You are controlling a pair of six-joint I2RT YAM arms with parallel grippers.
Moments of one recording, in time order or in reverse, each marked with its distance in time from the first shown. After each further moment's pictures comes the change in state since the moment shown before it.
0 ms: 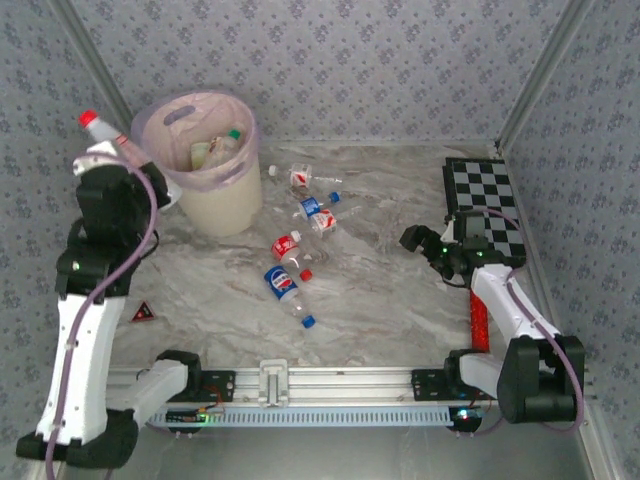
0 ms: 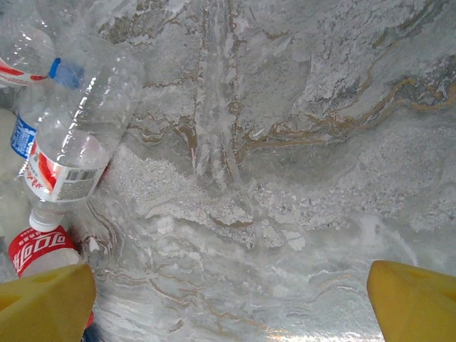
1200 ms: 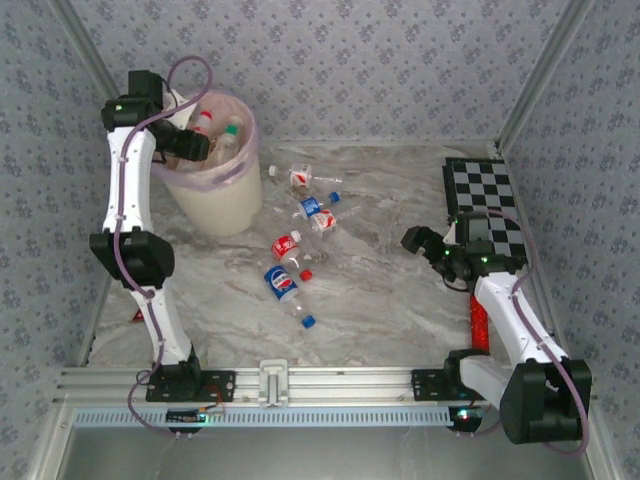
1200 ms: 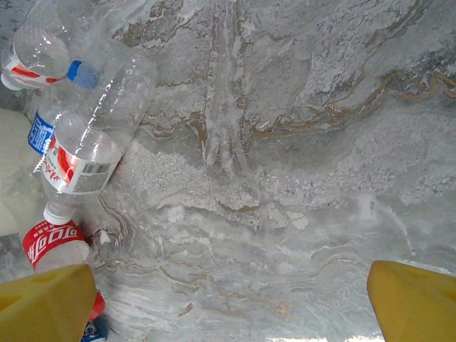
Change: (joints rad) left arm 0.199 1.047 0.952 -0.569 0.502 0.675; right arm 0.023 -0.090 0.016 -0.090 0.039 0.023
